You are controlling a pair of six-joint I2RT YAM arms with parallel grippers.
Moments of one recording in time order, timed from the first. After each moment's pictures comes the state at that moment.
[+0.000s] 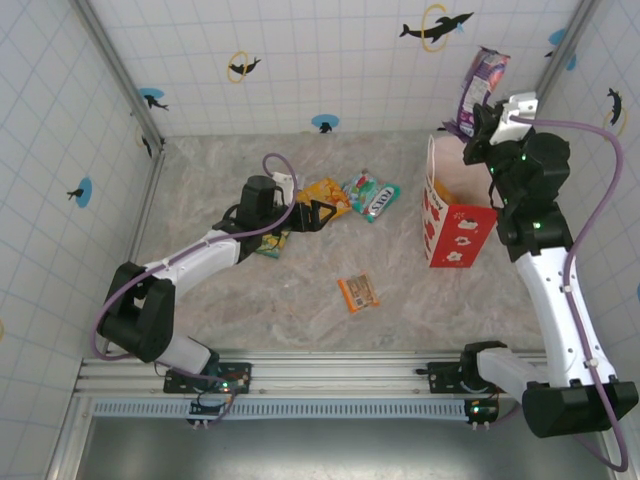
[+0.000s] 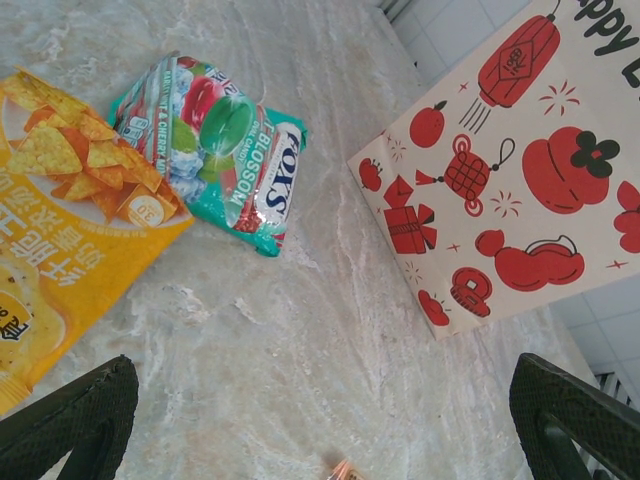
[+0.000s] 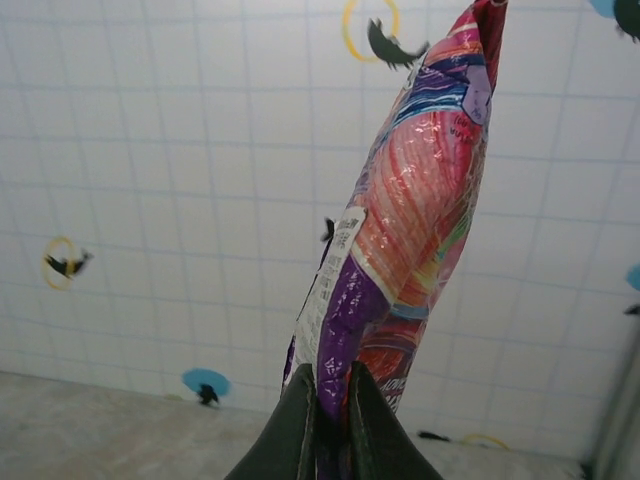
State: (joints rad) left arm -0.51 1.50 0.90 0.09 0.48 -0.47; right arm 0.14 1.05 1.20 -0.09 -0.04 -0.04
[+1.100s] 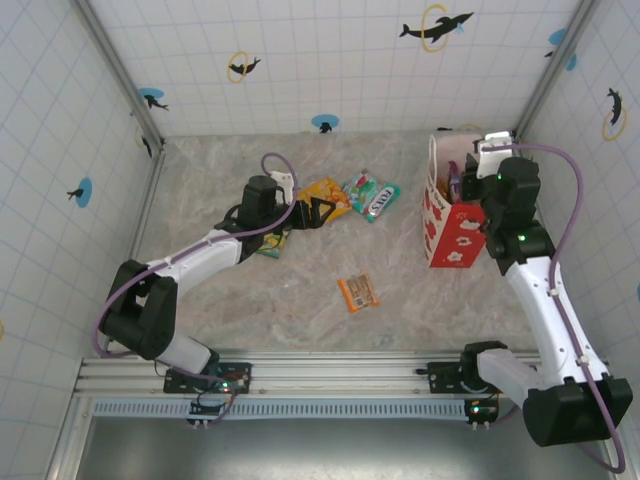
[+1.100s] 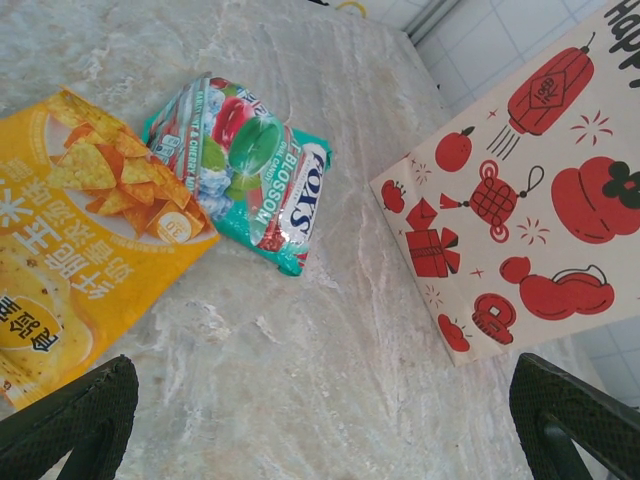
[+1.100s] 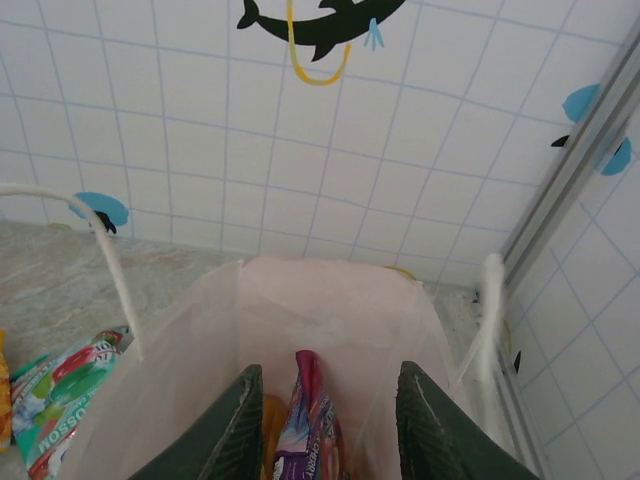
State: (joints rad) left arm -0.52 1.51 0.90 0.12 0.42 -0.50; right arm 0.15 1.02 1.01 -0.22 0.12 -0.15
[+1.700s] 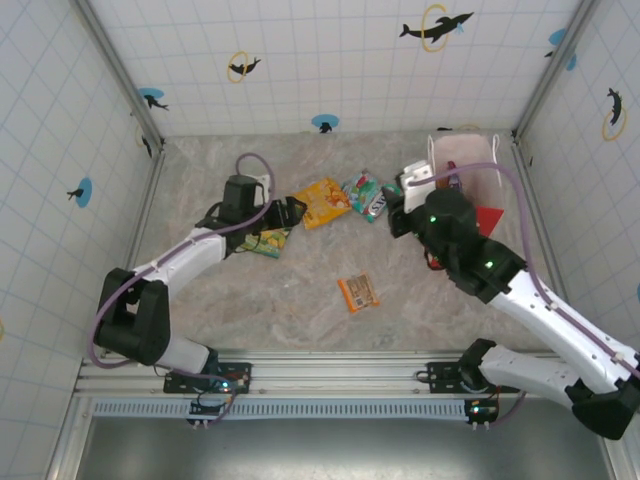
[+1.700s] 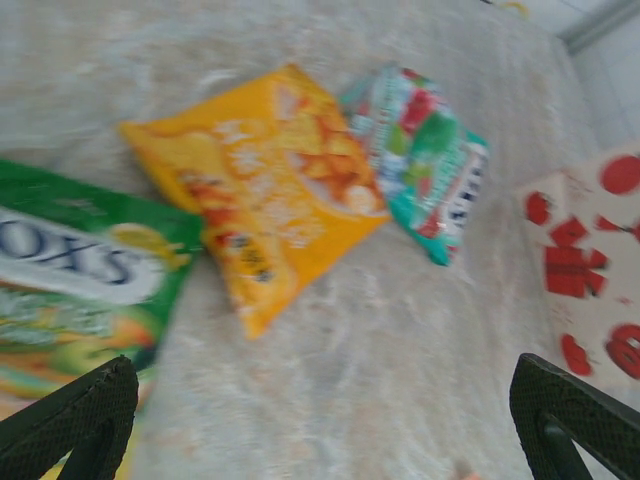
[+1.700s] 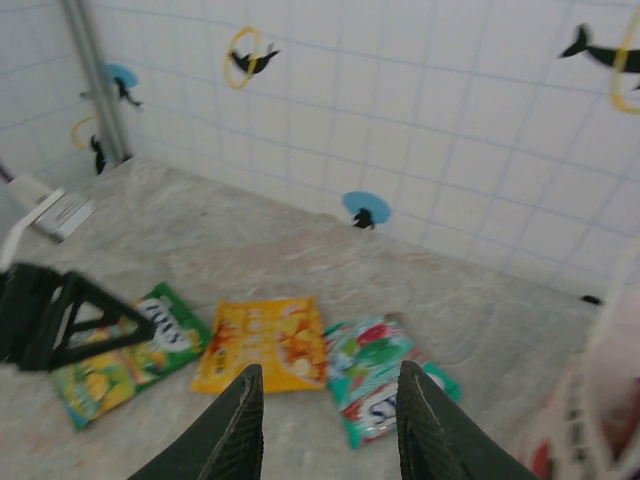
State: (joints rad) left arm -0.36 1.47 0.90 -0.11 0.33 -0.47; right arm 0.84 1.00 1.04 -0.33 0.35 0.04
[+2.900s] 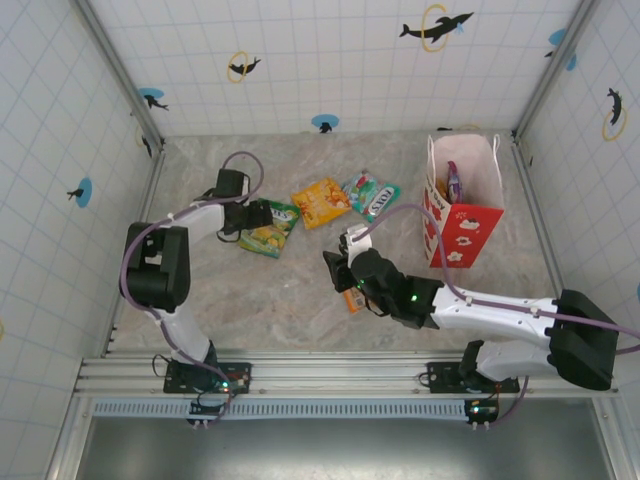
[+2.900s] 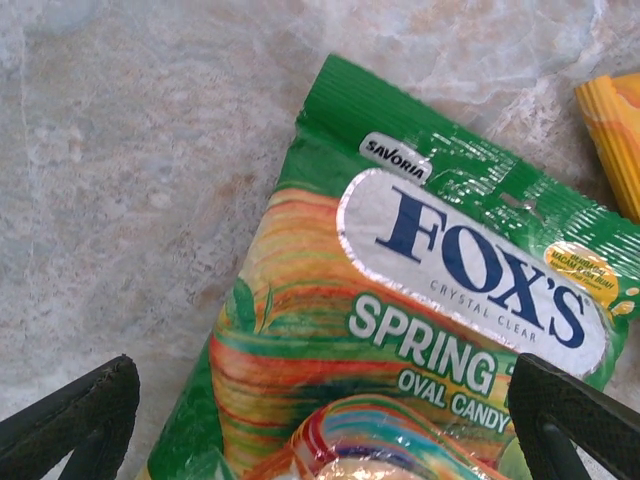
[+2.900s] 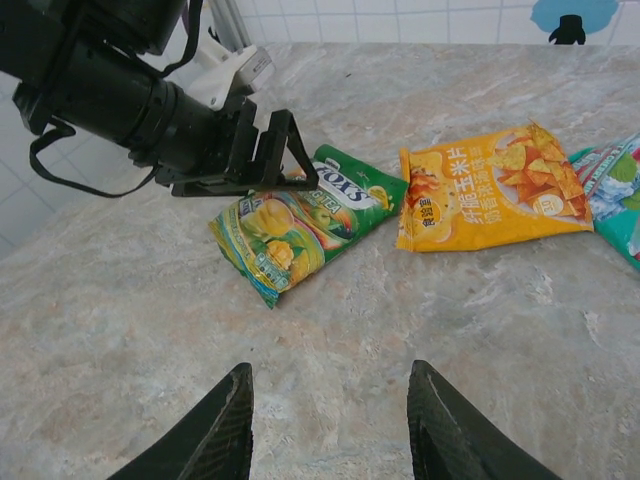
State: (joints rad) left arm -0.19 1.81 1.10 -0.35 0.13 -0.30; right arm 1.15 1.24 0.69 0.11 0.43 0.46
